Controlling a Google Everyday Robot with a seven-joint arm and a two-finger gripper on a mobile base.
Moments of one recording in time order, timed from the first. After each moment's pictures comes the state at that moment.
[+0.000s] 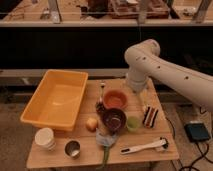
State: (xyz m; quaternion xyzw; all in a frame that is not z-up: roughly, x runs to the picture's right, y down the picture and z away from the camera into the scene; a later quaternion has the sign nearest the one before) arm 0.142 0.027 0.707 -0.29 -0.10 -0.32 0.90
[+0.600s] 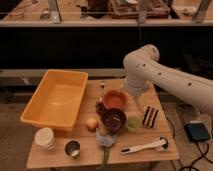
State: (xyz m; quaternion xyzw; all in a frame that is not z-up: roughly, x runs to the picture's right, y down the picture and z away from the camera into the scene) arm 0.113 0.057 0.690 -0.26 -0.13 -0.36 0.89
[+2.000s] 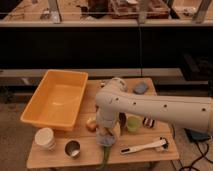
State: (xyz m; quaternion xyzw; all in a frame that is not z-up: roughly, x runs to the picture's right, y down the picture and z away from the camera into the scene) arm -0.008 0.198 0.691 -0.28 -0.24 -0.46 0.81
